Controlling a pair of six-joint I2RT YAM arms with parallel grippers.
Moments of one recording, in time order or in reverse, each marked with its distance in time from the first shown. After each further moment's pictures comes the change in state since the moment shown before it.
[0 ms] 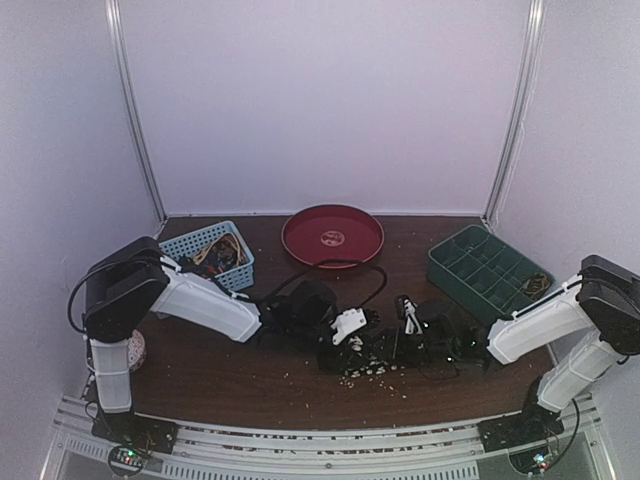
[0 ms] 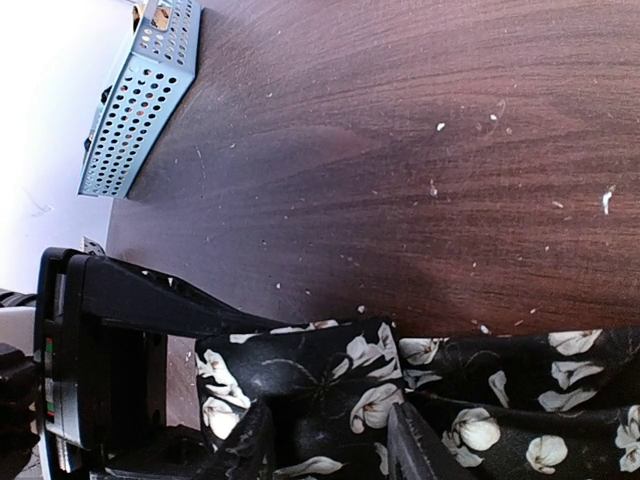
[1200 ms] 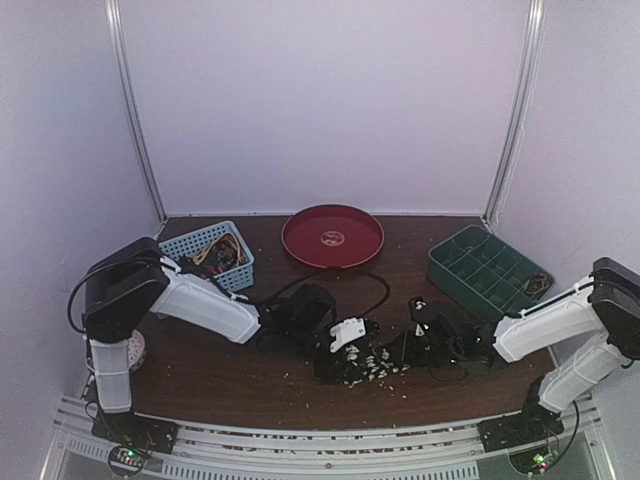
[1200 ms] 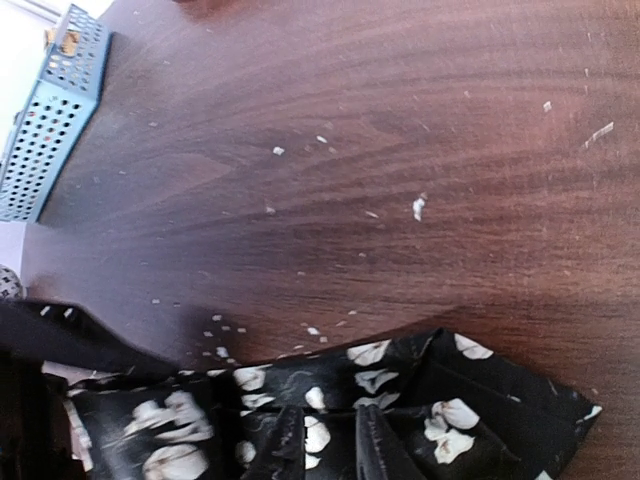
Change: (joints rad) left arm 0.000 -0.002 -0.014 -0.031 0.099 0.075; right arm -0.017 -0.057 0.003 -0.229 0.180 -0.057
